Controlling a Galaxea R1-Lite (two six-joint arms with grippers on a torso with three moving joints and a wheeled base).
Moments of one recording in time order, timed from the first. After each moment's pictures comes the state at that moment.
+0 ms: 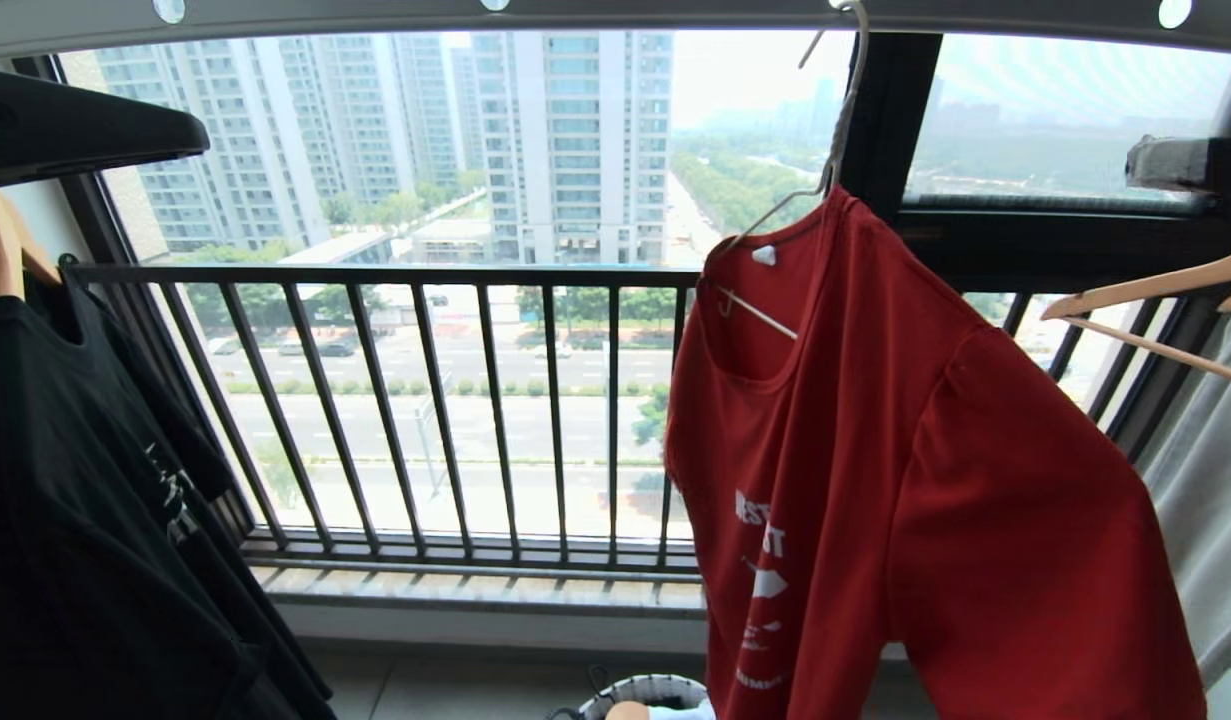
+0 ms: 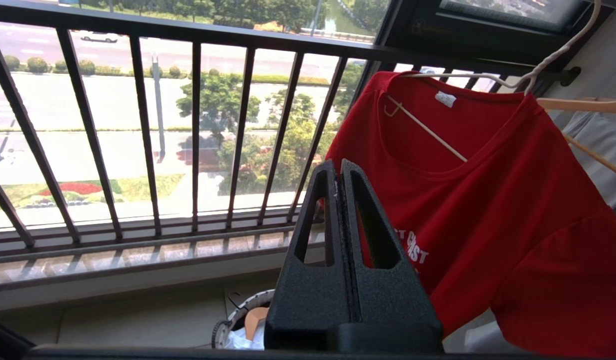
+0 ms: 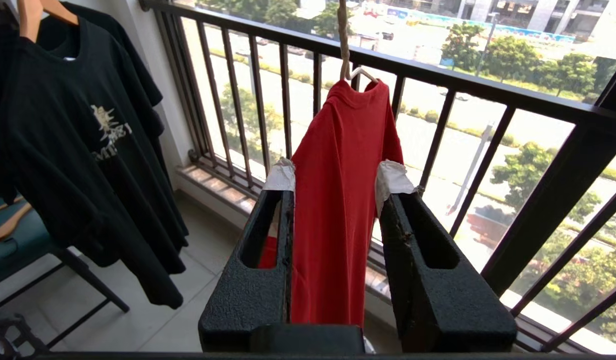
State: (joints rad) left arm -0.71 1.11 -1.40 0.33 0.31 -0.29; right arm 0.49 1.13 -1.30 0.19 0.09 0.05
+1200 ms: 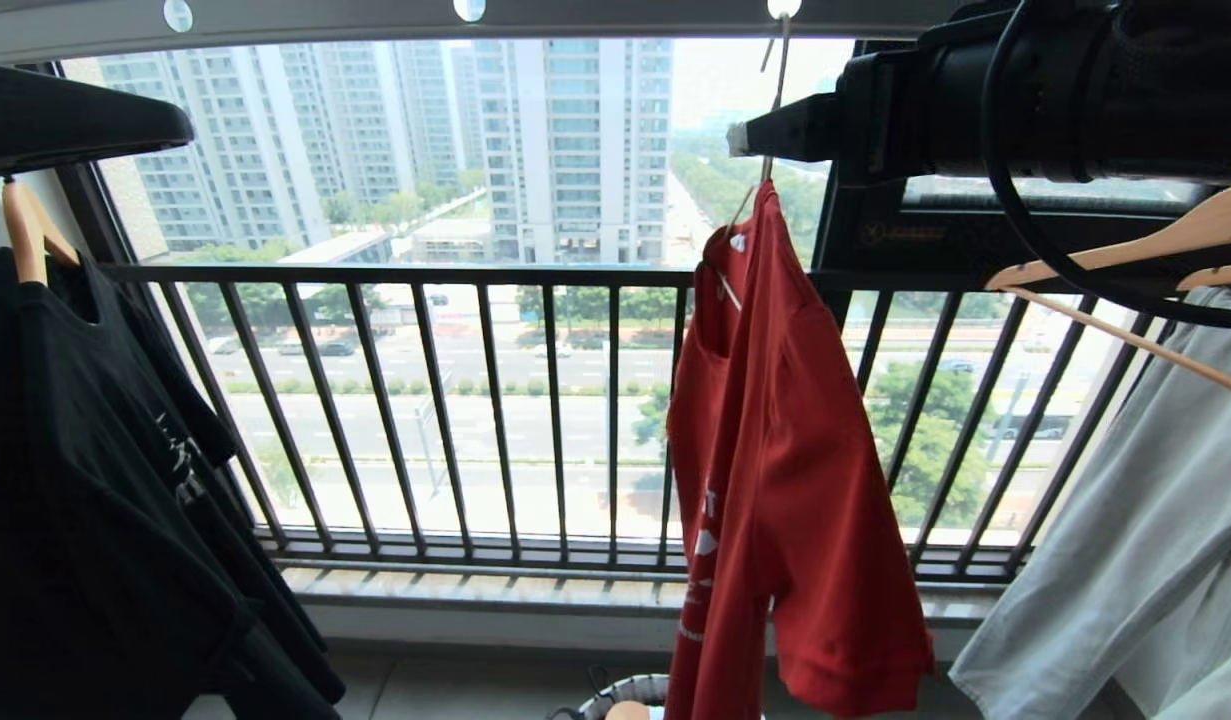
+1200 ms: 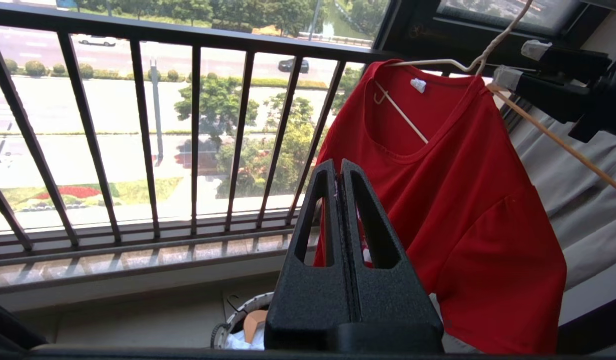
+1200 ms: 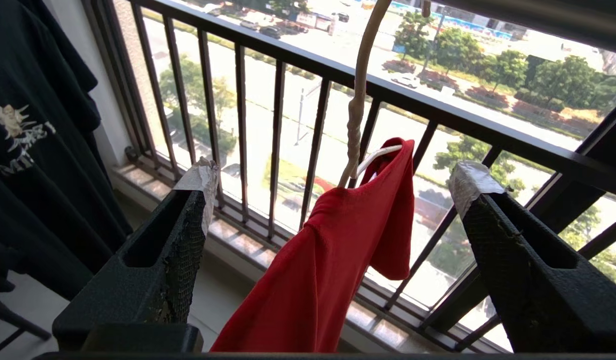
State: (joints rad) left arm -0.71 1.10 -1.40 0.33 0.31 -0.29; right arm 0.61 1.66 -1.77 0.18 -0.14 -0.06
